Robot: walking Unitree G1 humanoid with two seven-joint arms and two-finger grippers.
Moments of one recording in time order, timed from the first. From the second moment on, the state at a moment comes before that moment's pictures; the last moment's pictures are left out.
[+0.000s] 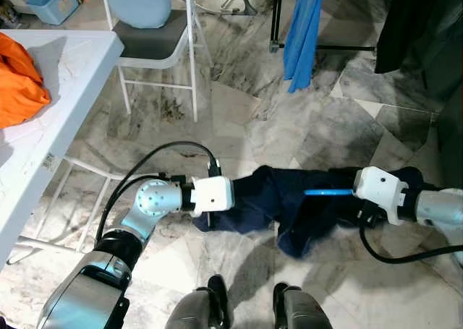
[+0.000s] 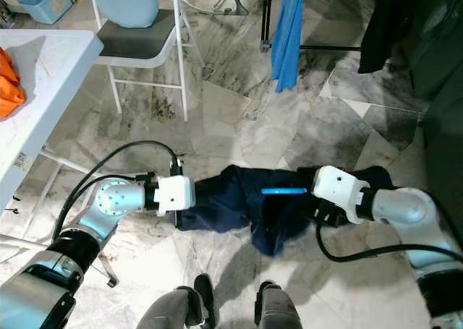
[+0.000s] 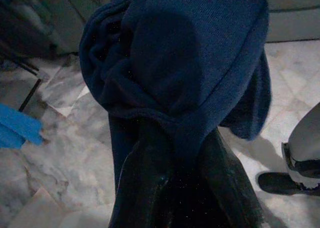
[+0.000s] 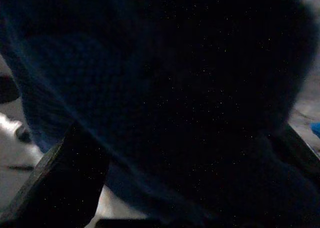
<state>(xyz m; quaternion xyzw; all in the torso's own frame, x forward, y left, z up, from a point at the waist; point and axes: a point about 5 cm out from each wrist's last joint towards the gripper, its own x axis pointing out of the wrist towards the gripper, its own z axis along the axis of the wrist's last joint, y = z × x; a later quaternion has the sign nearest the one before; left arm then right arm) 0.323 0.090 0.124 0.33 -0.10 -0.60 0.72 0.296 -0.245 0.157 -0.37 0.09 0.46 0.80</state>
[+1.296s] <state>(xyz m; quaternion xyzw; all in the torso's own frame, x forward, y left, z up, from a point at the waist) 0.327 0.095 0.119 0.36 -0.08 -0.58 0.73 0.294 -0.254 0.174 -0.41 0.10 0.44 0.79</state>
